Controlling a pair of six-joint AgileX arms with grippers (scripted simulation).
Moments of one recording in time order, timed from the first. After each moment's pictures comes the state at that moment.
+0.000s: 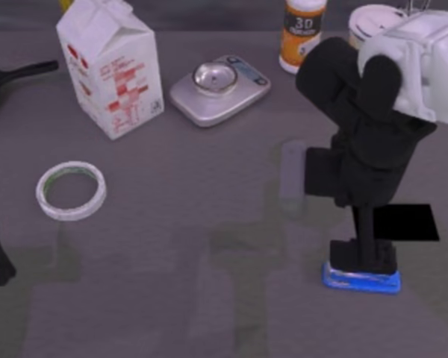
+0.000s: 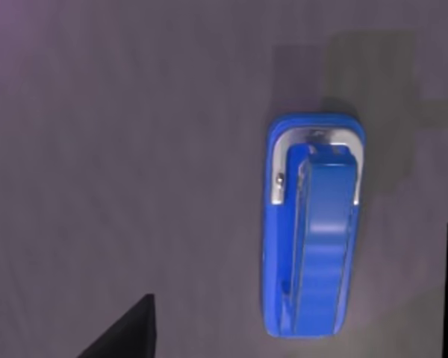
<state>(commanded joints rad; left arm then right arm) 0.00 0.00 0.00 0.00 0.00 0.00 0.61 1.84 1.40 -1.13 0.00 -0.83</state>
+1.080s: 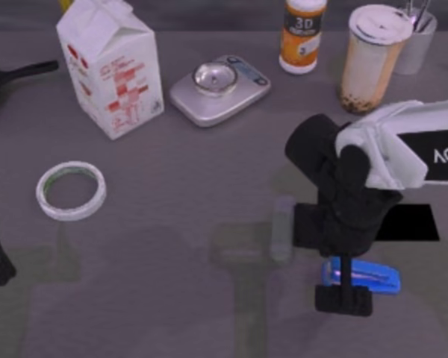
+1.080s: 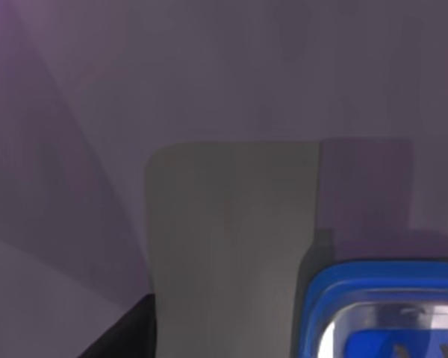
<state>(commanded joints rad) 0.00 0.00 0.00 0.00 0.00 0.00 0.61 1.98 1.17 -0.76 0.00 -0.82</state>
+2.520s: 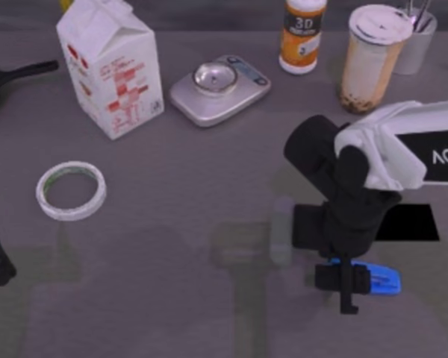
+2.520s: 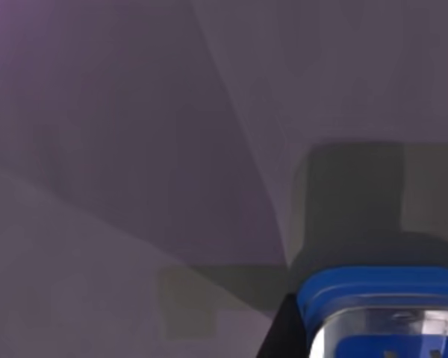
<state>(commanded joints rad) 0.00 0.00 0.00 0.00 0.00 0.00 0.61 1.98 1.17 -0.76 0.00 -0.82</state>
